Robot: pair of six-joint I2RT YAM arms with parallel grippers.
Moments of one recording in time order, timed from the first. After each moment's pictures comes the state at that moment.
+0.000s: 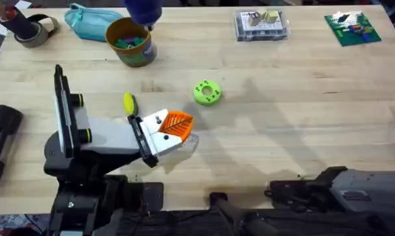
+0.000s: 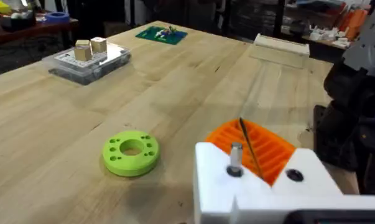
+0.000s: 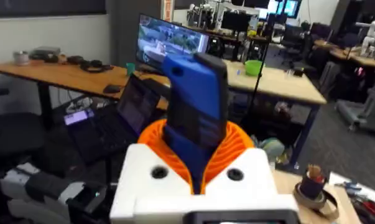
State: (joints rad) left arm -0.02 0.00 0.01 -0.11 1.10 -0.02; right arm 0.59 1.49 1.53 0.35 -1.20 0.22
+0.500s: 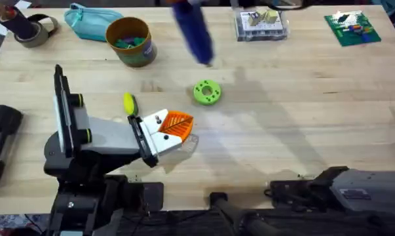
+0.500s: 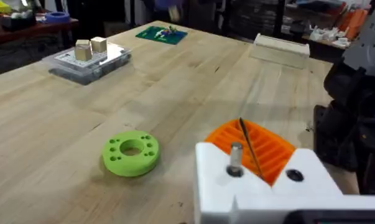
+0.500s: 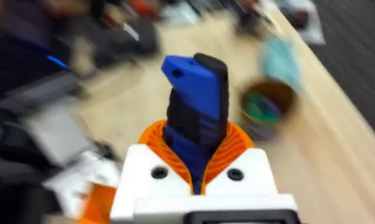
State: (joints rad) left arm -0.02 0.00 0.01 -0.11 1.10 -0.02; right arm 0.53 1.49 1.61 -0.63 -0.78 -0.30
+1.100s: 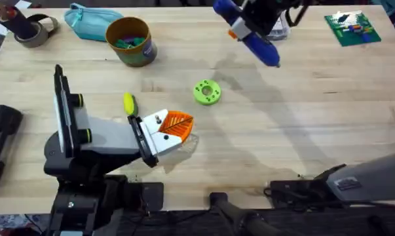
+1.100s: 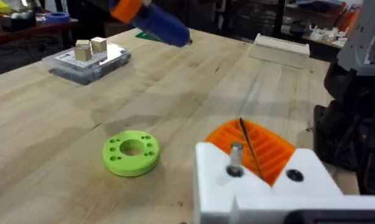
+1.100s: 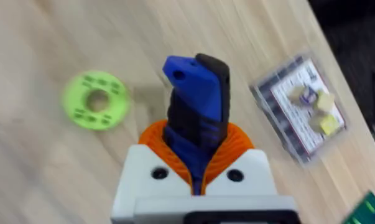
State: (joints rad) left arm -0.02 0.00 0.01 -0.11 1.10 -0.02; right arm 0.43 1.67 1.66 -1.01 -0.04 -0.58
